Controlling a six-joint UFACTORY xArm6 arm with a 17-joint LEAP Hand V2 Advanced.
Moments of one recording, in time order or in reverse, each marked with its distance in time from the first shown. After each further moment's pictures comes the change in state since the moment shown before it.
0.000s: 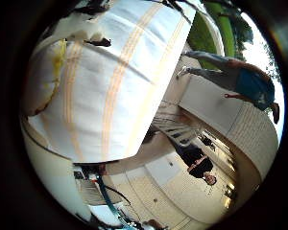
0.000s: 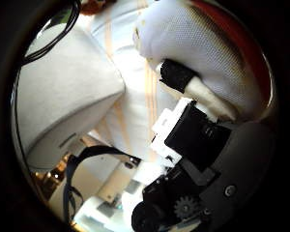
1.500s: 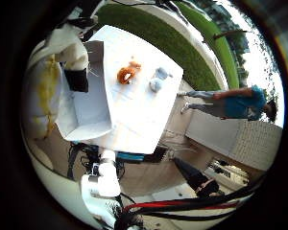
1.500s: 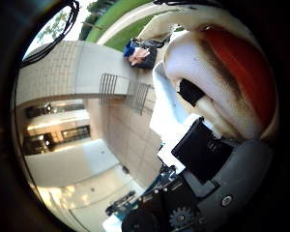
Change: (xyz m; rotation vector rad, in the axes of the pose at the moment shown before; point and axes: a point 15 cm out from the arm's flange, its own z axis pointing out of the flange) arm -0.253 0.011 -0.296 0.302 -0.167 -0.365
